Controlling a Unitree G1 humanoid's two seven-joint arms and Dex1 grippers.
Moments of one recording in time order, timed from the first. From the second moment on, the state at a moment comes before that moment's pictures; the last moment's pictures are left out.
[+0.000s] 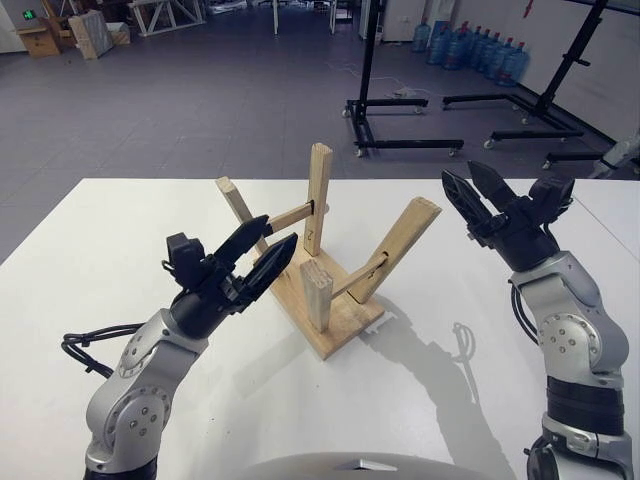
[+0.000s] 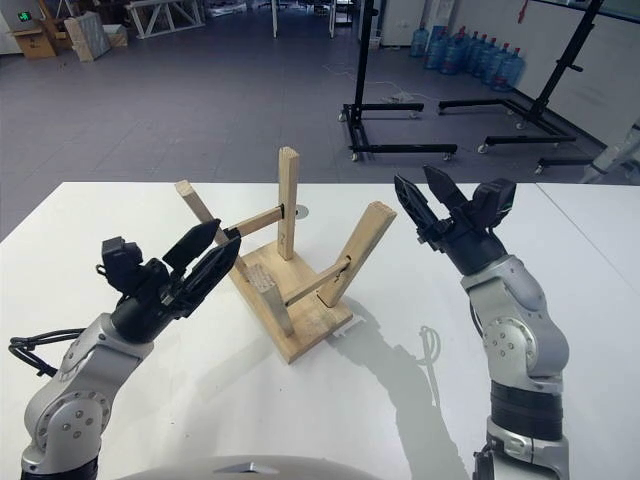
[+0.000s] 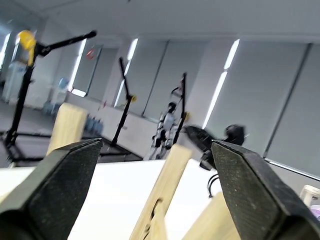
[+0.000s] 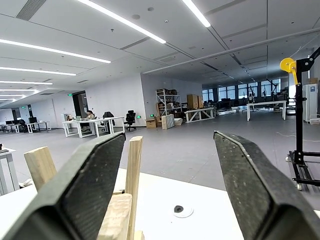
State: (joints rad) left arm 0.12 0.25 0.08 -0.72 -0.93 0.42 -0.51; right arm -0.19 -0.44 -0.31 -0.28 0.78 0.32 0.52
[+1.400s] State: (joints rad) left arm 0.07 0.30 -0.08 -0.61 -0.89 0.50 -0.57; right arm -0.88 -0.54 -0.22 1.02 0.45 0.10 1.16
